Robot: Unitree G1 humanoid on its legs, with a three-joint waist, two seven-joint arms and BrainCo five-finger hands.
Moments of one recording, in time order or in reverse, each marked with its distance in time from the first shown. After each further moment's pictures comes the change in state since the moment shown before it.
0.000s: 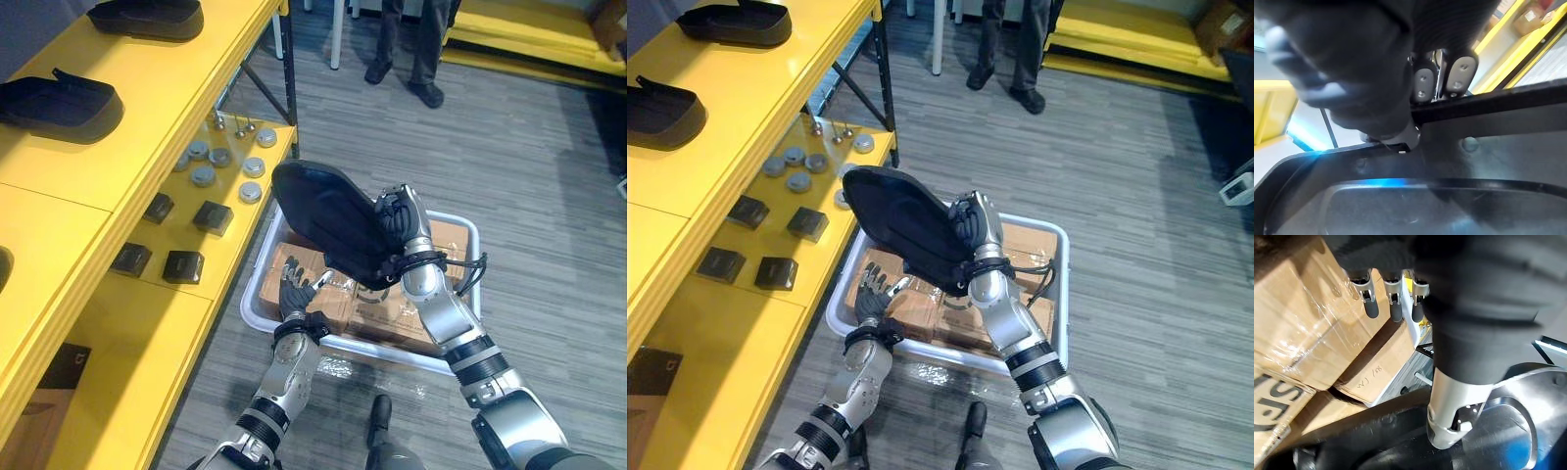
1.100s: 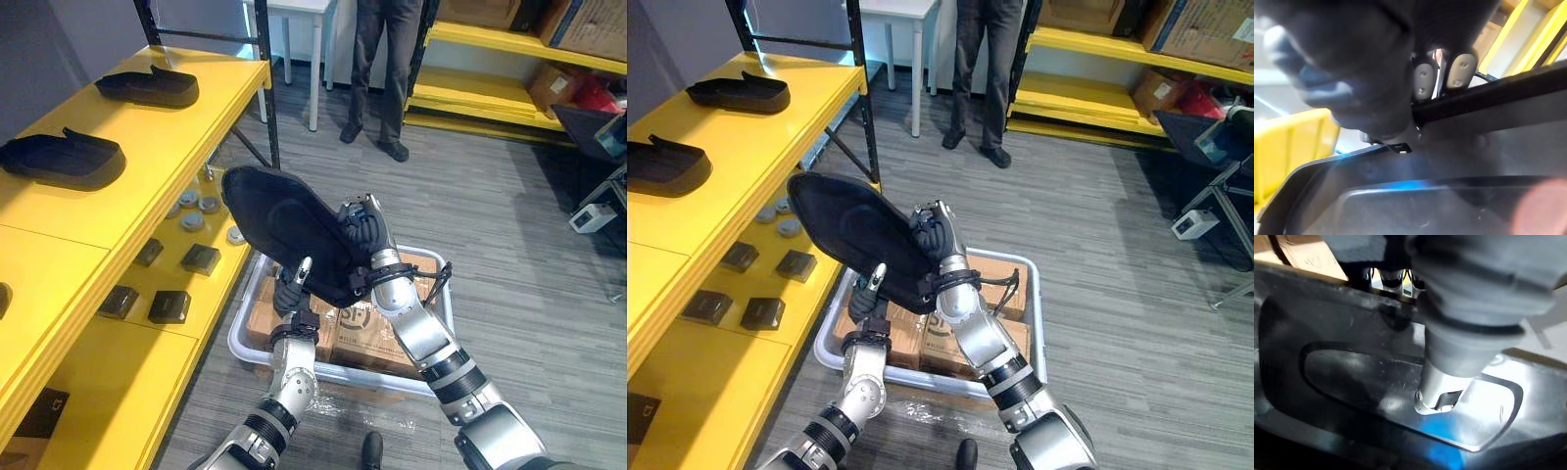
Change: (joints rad) left arm -0.003 -0.016 -0.075 0.039 -0.591 -0.334 -0.406; right arm 0.094 0.088 0.106 -0.194 0.118 0.024 -0.024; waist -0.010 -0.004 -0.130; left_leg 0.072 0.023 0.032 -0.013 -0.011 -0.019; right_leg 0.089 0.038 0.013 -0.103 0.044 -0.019
